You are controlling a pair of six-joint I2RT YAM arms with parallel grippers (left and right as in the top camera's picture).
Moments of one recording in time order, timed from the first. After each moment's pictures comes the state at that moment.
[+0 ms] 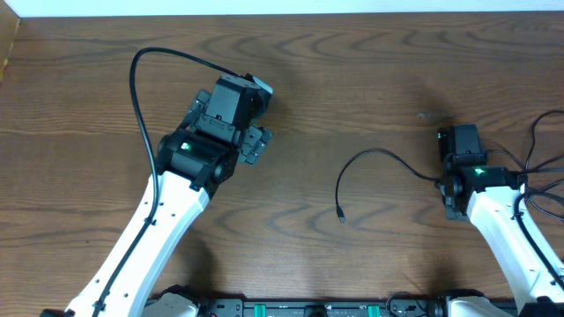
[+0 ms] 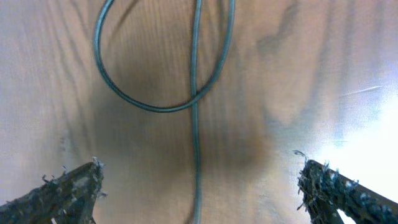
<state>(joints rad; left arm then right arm) -0.44 1.36 1.28 -0.85 -0.32 0.25 0.07 1.33 0.77 -0.71 0.51 1.75</state>
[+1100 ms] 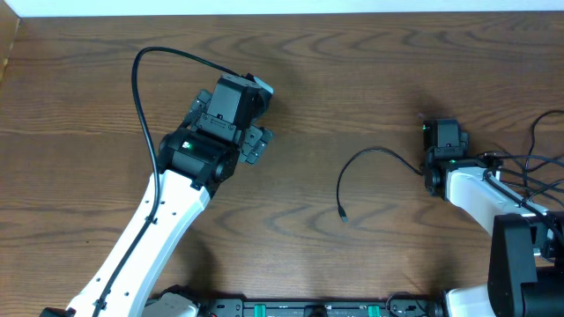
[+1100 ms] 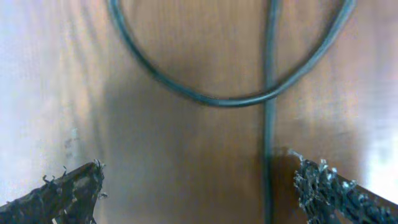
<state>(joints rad) -0.44 1.36 1.28 -0.85 -0.32 0.25 0.07 1.63 0.71 -0.24 0.53 1.71</state>
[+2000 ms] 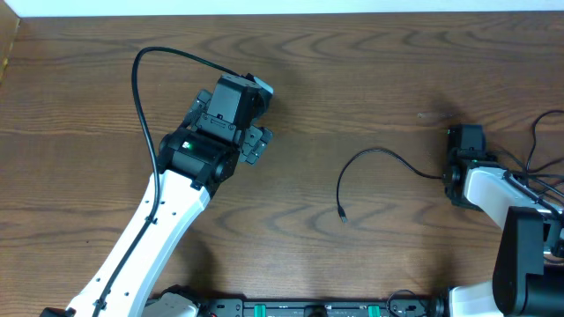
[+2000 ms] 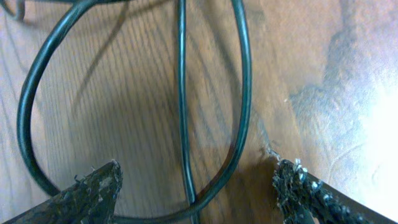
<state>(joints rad) -0.44 1.36 1.28 -0.85 -0.32 0.25 -0.08 1.65 0.71 -0.33 0.60 1.75</state>
